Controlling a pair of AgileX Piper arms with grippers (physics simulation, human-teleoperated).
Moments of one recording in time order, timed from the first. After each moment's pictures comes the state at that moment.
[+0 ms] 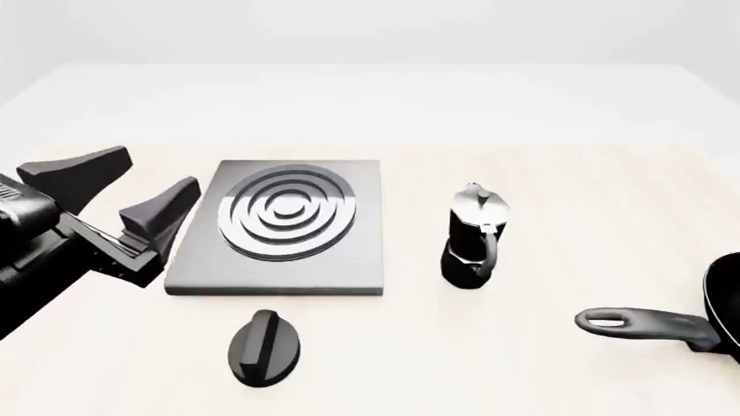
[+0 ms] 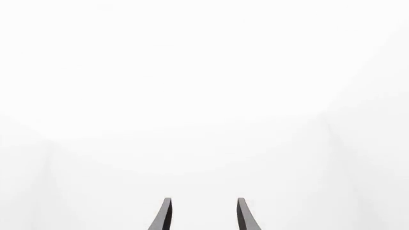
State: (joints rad) left arm -0.43 0.70 -0.36 -0.25 0.13; right arm -0.11 0.00 -1.74 0.83 0.18
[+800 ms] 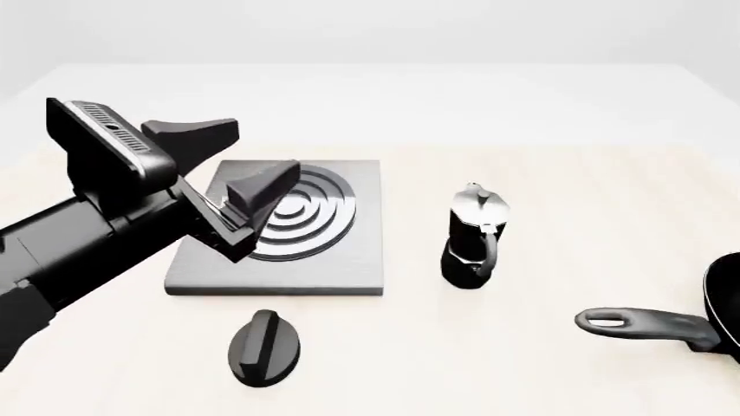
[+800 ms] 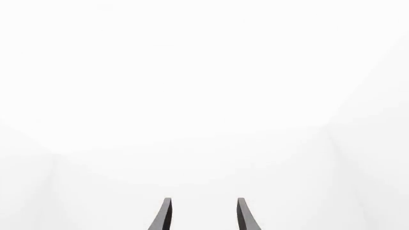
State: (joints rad) left arm -0.66 0.97 -0.54 -0.30 0.16; right arm -0.12 0.00 -1.85 0.87 0.19
